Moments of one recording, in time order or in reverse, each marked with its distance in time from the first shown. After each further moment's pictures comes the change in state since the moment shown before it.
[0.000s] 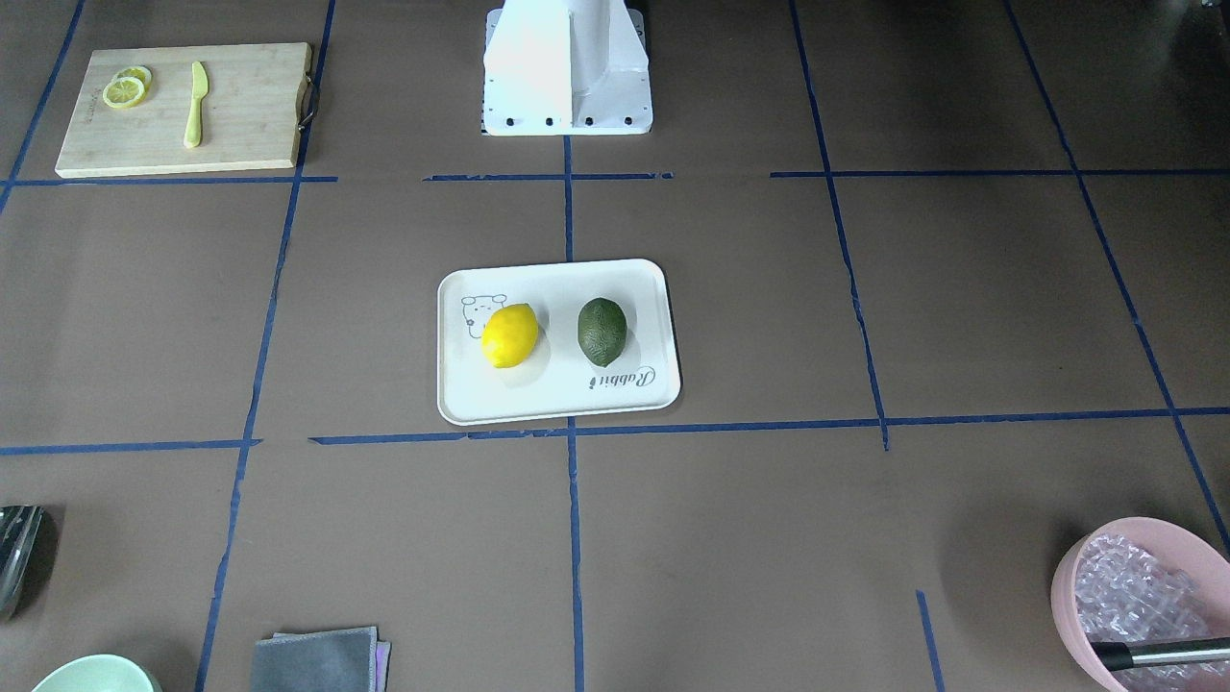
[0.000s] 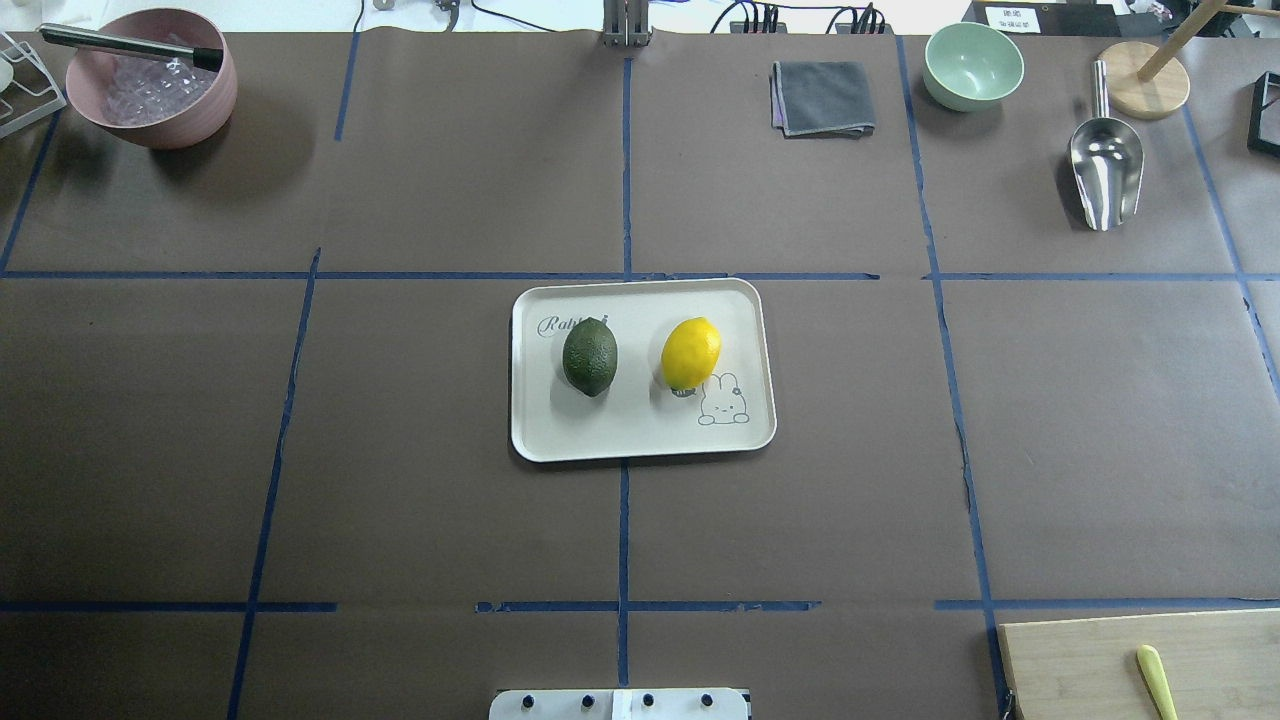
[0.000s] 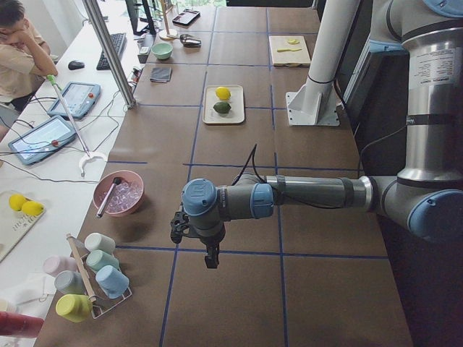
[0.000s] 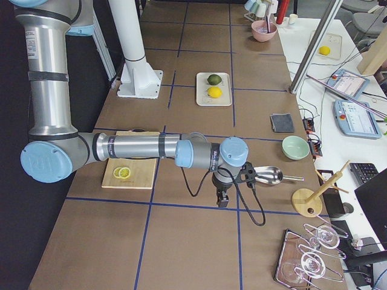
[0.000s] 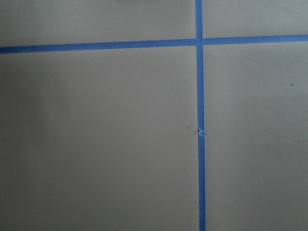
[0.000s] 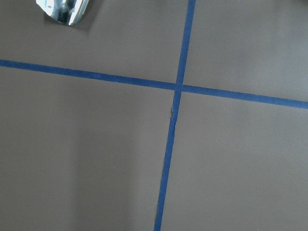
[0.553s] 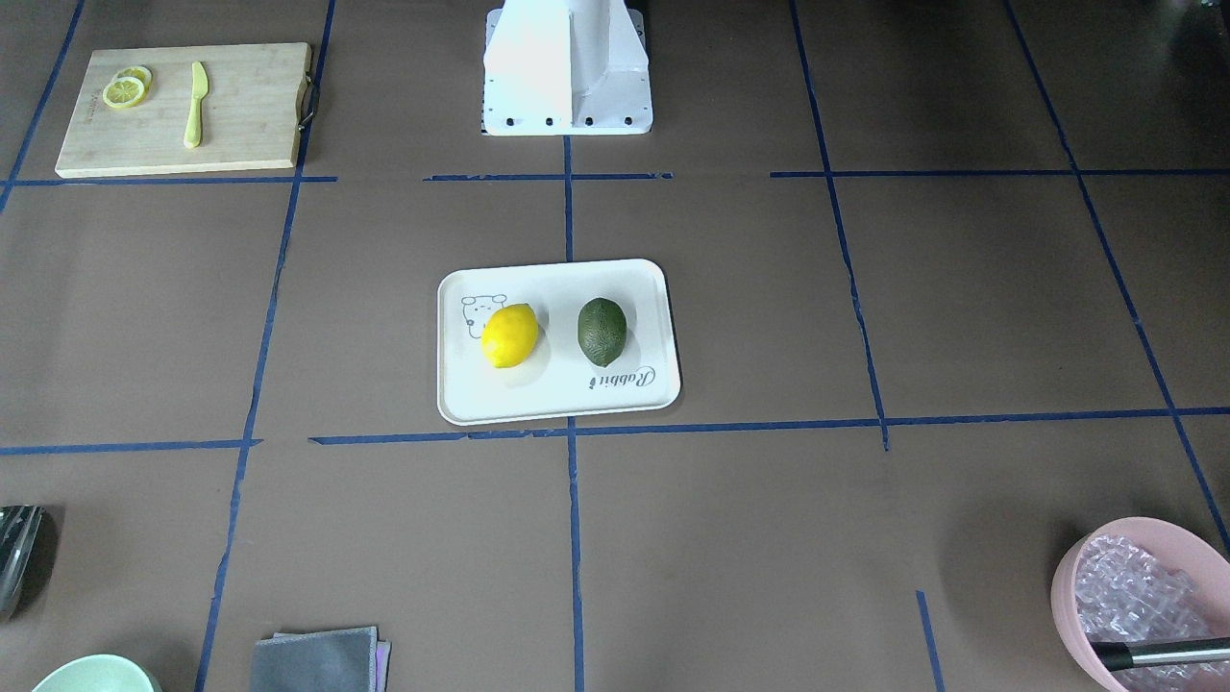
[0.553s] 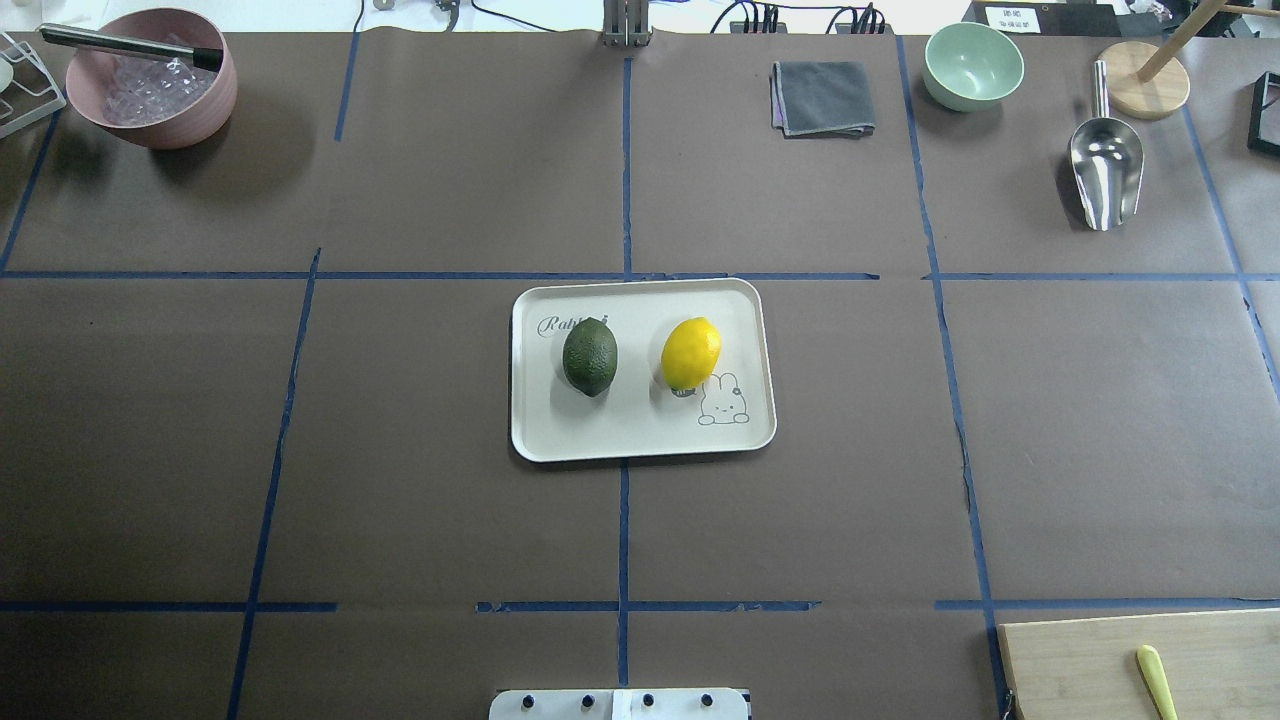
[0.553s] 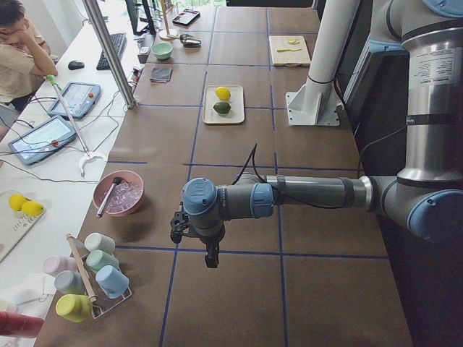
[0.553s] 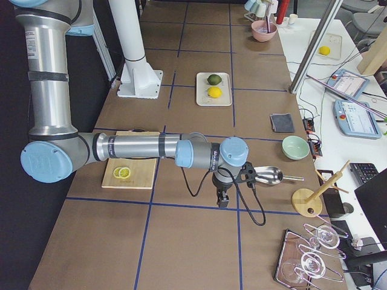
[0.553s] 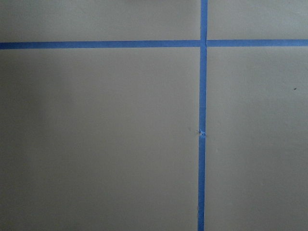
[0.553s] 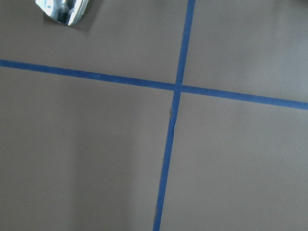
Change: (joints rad) left arm 0.001 -0.001 -0.005 -0.004 0.000 -0.008; right arm 0.000 0.000 0.000 0.001 -0.003 -0.001
